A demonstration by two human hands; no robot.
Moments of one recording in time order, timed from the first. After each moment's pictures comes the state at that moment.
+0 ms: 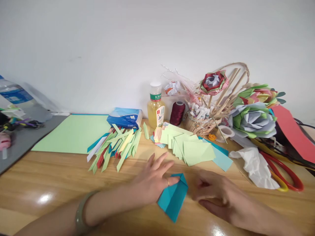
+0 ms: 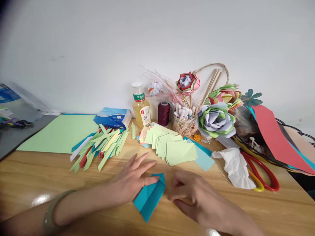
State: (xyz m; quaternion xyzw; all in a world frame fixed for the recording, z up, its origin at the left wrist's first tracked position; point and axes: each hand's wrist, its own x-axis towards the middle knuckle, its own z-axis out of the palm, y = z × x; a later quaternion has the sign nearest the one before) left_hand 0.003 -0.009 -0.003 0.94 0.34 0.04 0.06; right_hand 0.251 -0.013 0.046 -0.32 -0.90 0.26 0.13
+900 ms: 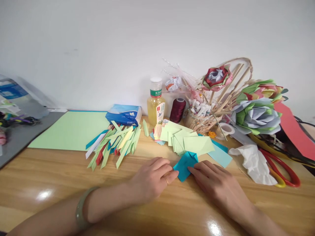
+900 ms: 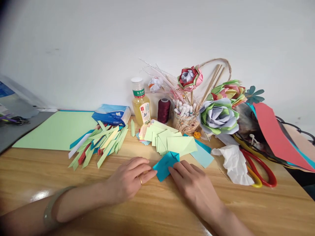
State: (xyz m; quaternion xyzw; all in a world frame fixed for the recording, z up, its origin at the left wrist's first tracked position) left_hand 0.005 -0.007 -0.002 0.93 0.25 0.28 -0.03; right_hand 0.241 -0.009 0.017 -0.35 -0.92 -0.07 0.17
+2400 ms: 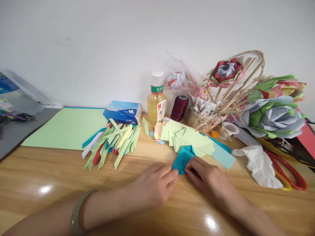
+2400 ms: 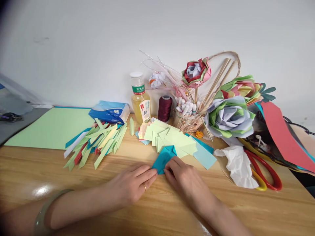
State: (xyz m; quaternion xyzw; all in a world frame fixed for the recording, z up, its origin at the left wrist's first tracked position) left_hand 0.014 -0.015 -0.008 0.94 0.29 0.16 -0.03; right_hand 0.224 0.006 0.010 -0.45 -0.87 0.16 0.14
